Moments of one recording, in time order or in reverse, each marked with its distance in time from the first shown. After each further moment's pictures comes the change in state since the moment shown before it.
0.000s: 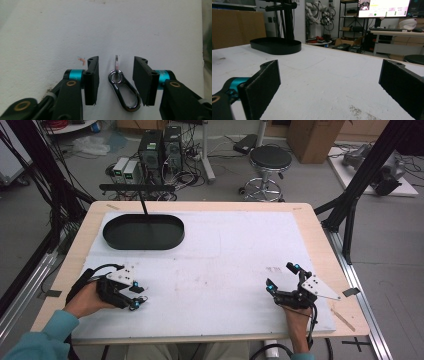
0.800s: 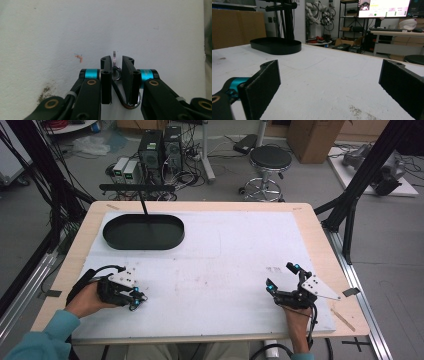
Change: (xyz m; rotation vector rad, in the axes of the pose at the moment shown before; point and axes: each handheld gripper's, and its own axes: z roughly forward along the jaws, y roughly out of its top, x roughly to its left) left arm -0.001 0.000 0.003 0.039 -0.007 0.027; right arm 0.000 0.000 0.000 -0.001 0.000 0.000
